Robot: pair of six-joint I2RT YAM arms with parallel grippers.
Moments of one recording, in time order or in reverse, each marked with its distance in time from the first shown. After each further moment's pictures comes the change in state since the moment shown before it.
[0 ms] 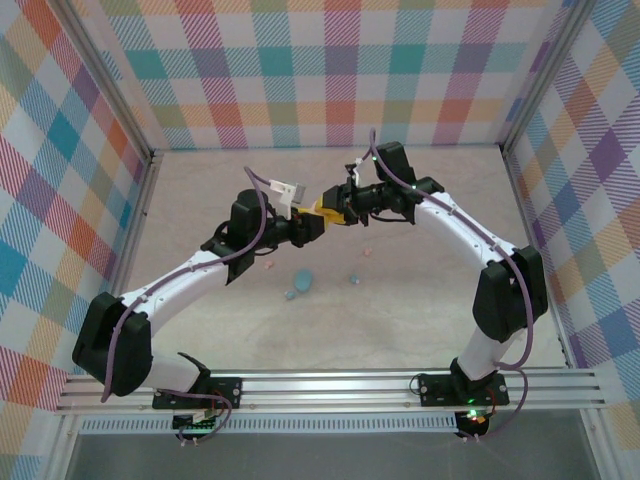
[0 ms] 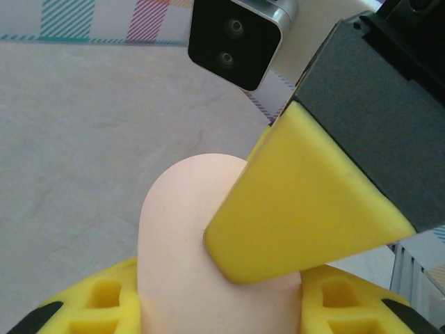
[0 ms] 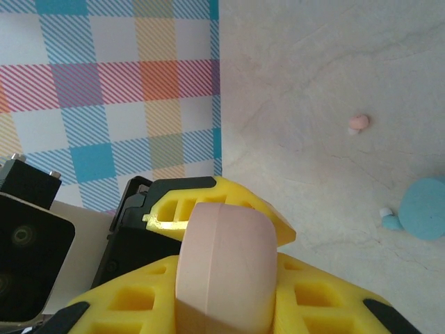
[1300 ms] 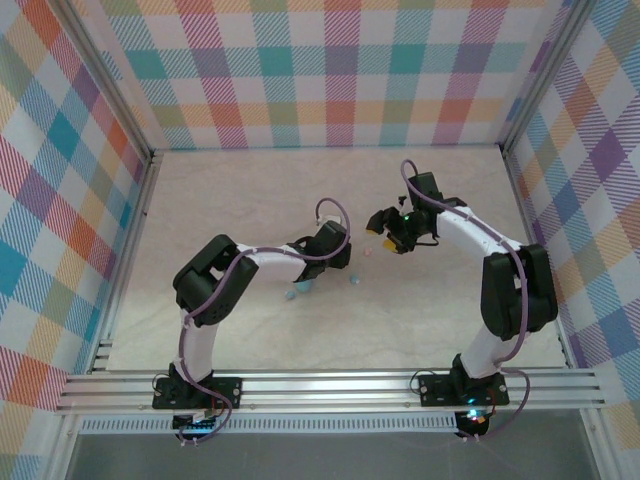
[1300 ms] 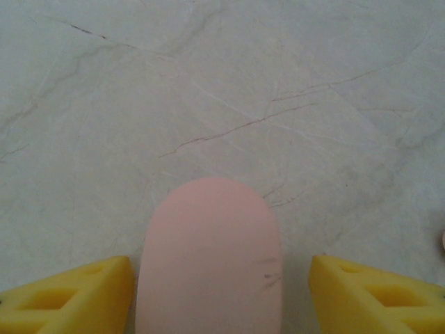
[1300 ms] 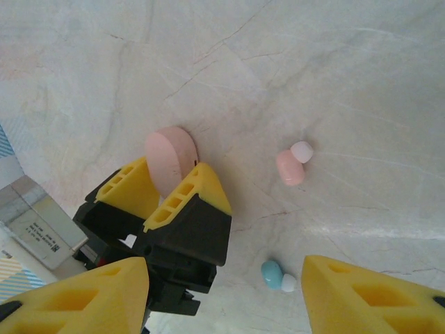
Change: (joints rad) left arm -0.240 0.624 0.235 -0.129 -0.755 -0.071; right arm -0.216 -0.020 -0.285 -0.117 0.386 -0.148
